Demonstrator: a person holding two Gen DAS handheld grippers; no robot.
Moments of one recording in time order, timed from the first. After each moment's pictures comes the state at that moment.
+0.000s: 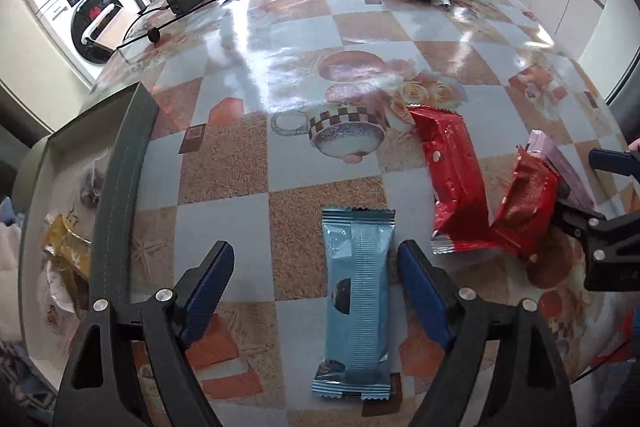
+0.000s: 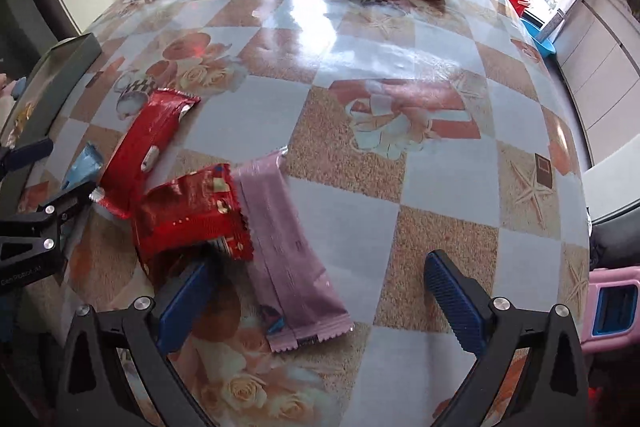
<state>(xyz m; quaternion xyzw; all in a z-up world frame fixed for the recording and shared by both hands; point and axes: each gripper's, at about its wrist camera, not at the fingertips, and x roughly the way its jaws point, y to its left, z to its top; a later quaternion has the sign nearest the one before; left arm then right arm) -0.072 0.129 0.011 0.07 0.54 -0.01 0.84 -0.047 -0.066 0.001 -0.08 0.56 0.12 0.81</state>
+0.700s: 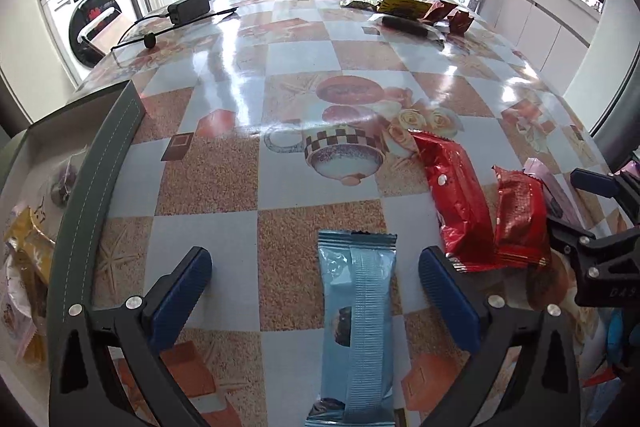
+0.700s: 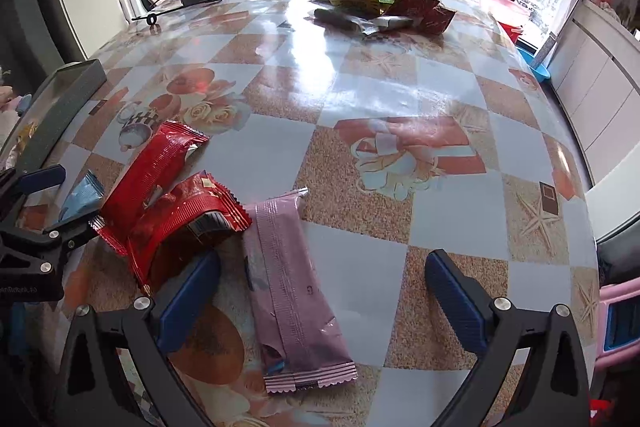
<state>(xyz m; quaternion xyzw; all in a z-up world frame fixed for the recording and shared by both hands) -0.077 0.141 0.002 0.01 0.47 -0.03 0.88 -0.055 -0.065 0.000 -0.07 0.49 0.13 0.86</state>
